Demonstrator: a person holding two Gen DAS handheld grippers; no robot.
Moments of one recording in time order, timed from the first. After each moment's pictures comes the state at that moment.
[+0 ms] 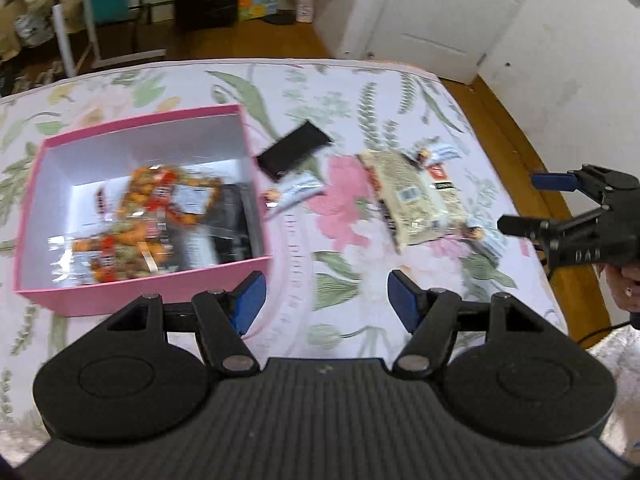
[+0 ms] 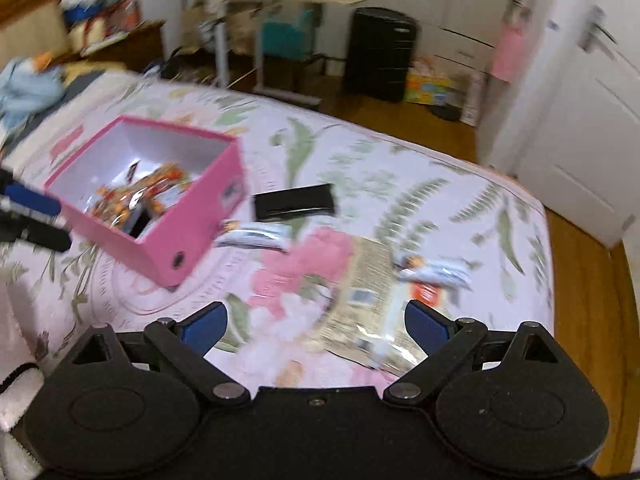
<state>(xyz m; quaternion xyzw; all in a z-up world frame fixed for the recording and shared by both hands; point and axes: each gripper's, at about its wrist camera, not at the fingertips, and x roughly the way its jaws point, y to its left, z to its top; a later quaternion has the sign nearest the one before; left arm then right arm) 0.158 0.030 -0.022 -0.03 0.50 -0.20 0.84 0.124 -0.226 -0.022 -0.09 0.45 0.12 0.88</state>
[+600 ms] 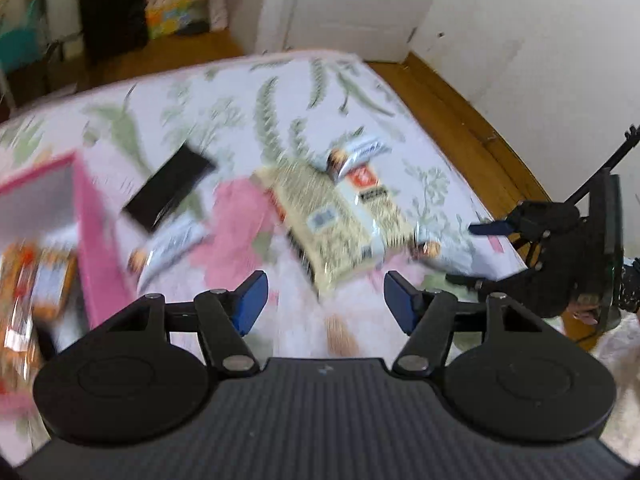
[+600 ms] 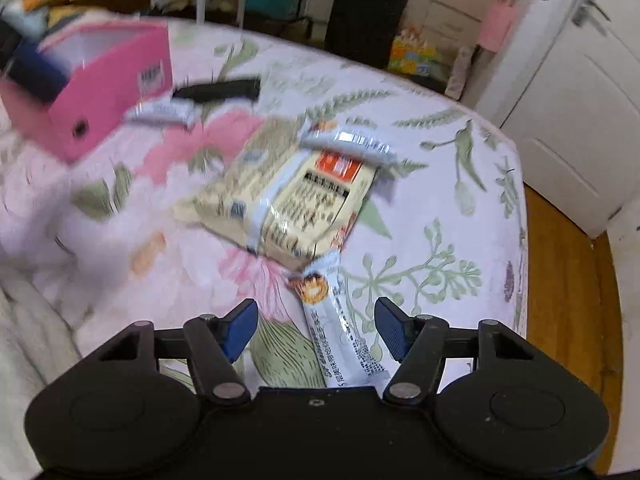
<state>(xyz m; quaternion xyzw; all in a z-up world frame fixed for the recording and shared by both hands) 0.215 -0.097 -0.080 0.02 0.47 -0.31 0.83 0.120 -0.316 -0.155 -0.19 0.48 0.12 0.85</state>
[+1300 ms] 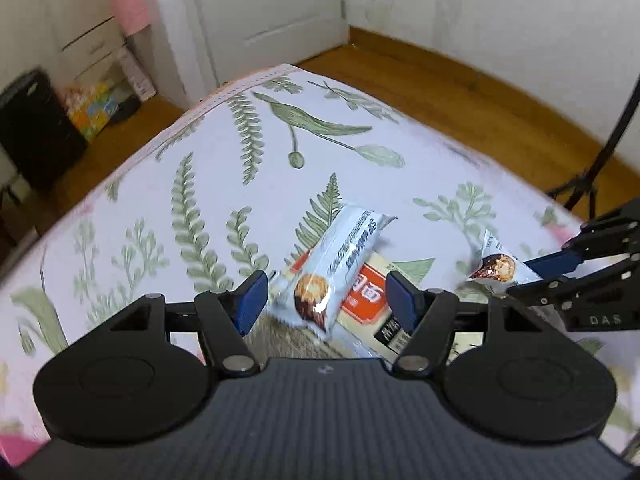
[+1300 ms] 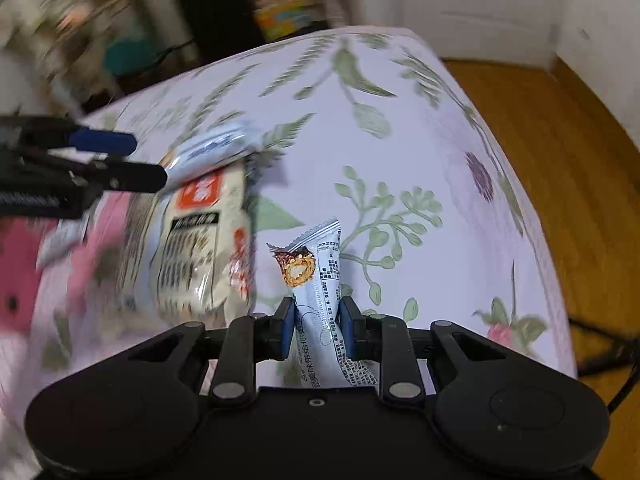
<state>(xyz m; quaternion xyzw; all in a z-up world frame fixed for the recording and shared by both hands) 0.327 -0.257 -0.145 0.22 0.40 -0.38 0.81 0.169 -0.392 -0.181 0.12 0.50 -0.03 0.86</state>
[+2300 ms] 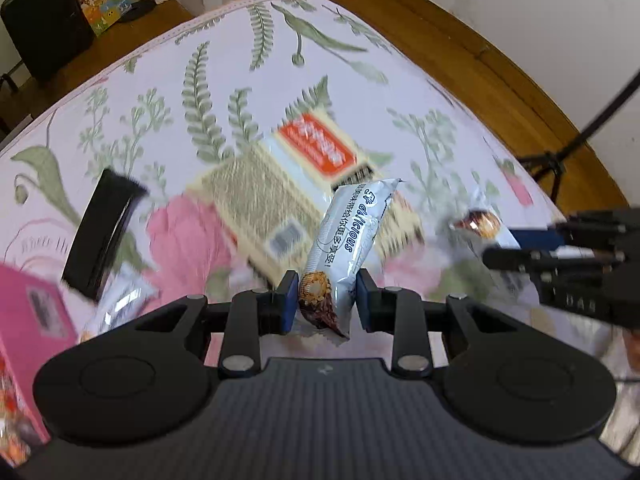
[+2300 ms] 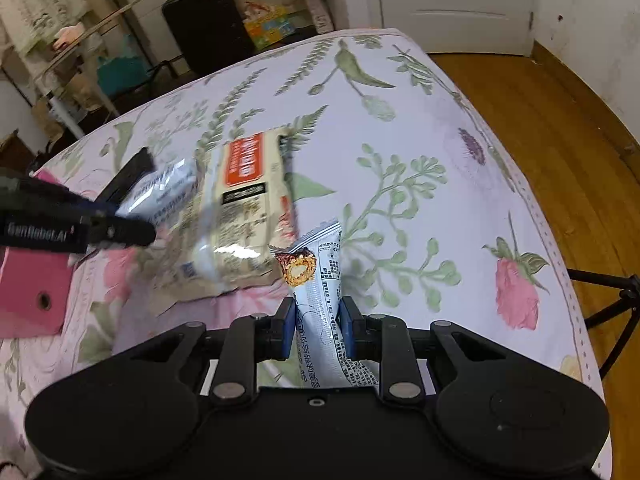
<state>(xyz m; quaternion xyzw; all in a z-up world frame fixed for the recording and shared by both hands) 0.263 -0.189 -0.124 0.14 0.53 -0.34 0.77 0.113 -0.351 -0.149 0.13 0.49 -0.03 0.86</state>
